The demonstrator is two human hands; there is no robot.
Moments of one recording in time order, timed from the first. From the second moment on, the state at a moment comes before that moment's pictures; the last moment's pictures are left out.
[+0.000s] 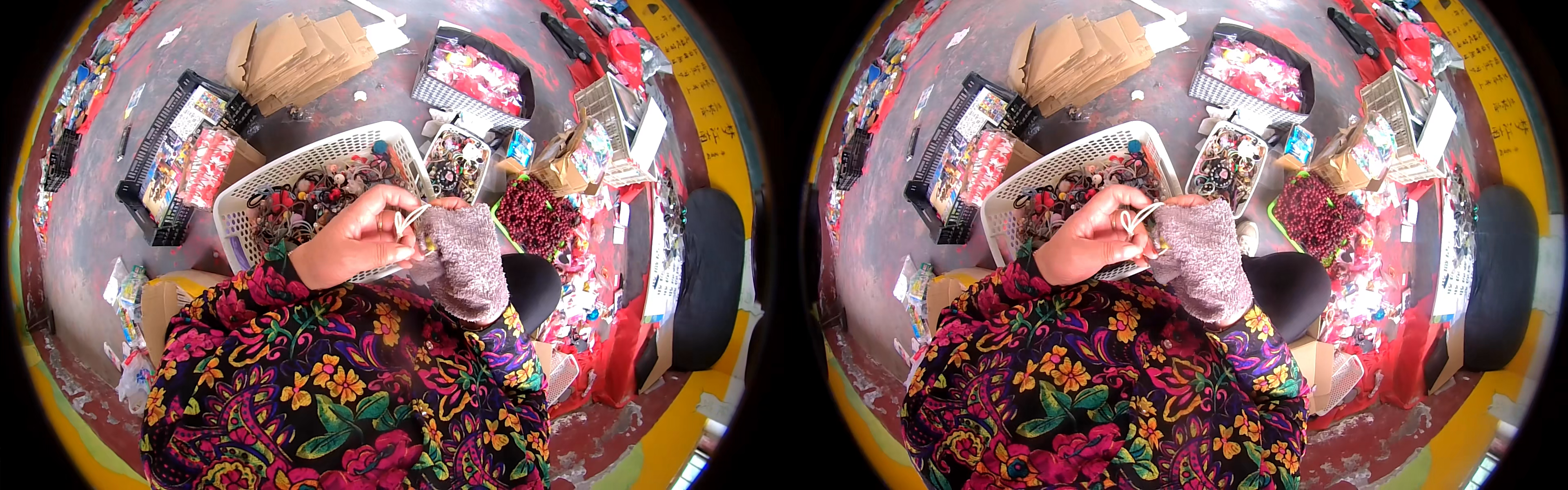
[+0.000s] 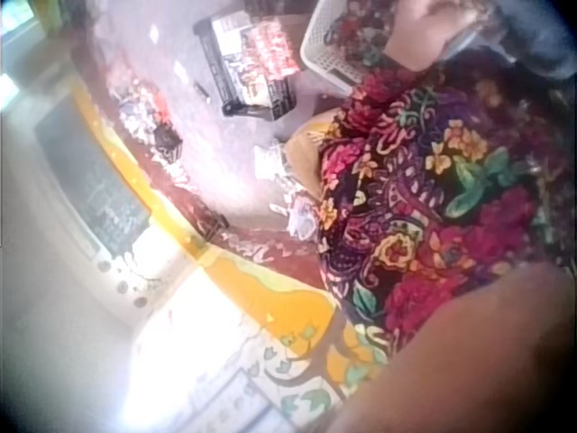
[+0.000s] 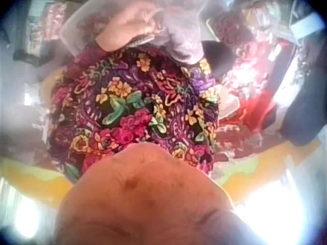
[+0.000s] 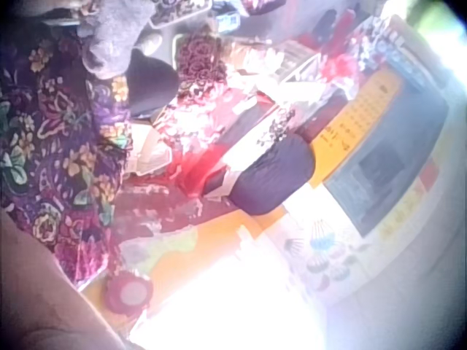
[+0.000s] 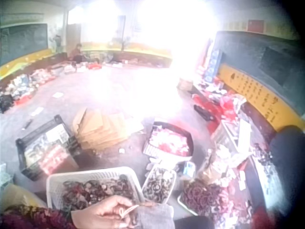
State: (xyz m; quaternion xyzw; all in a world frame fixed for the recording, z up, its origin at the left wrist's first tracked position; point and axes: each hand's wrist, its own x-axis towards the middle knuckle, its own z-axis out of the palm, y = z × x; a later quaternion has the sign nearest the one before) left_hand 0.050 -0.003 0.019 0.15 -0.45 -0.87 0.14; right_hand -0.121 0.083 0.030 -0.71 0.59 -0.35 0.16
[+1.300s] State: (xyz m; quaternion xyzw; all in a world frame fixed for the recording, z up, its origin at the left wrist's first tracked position) left_hand 0.043 -0.015 -0.016 0.14 -0.01 -0.97 0.19; right_hand -0.102 0.082 0.011 -0.50 0.59 -0.54 0.32
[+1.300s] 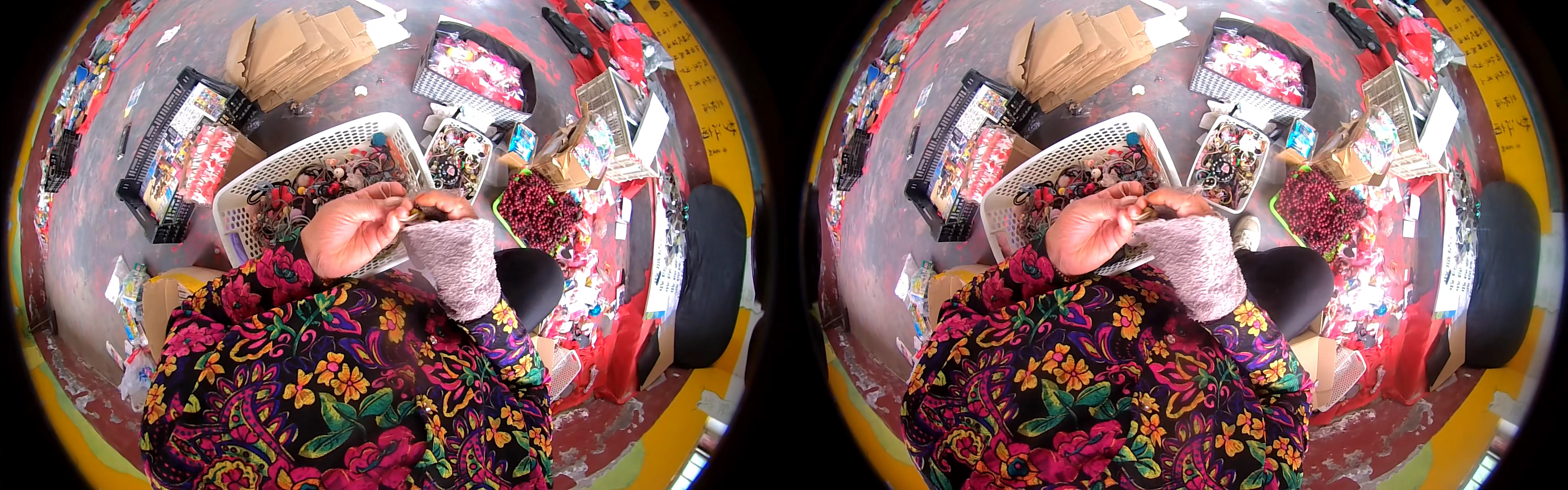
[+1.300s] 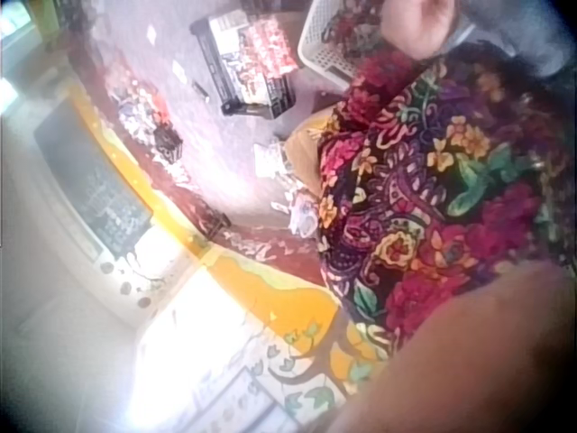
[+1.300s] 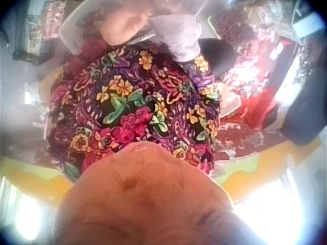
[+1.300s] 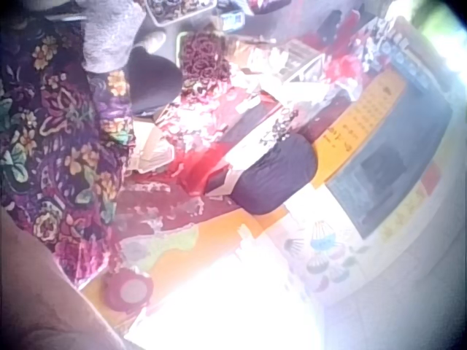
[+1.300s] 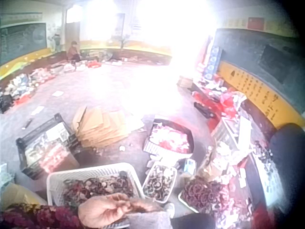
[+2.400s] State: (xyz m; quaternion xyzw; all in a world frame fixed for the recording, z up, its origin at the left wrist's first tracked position) left_hand 0.043 -0.012 -0.004 0.20 -0.13 -0.94 0.22; right_hand -0.124 0.086 0.005 -0.35 0.49 -0.55 0.58
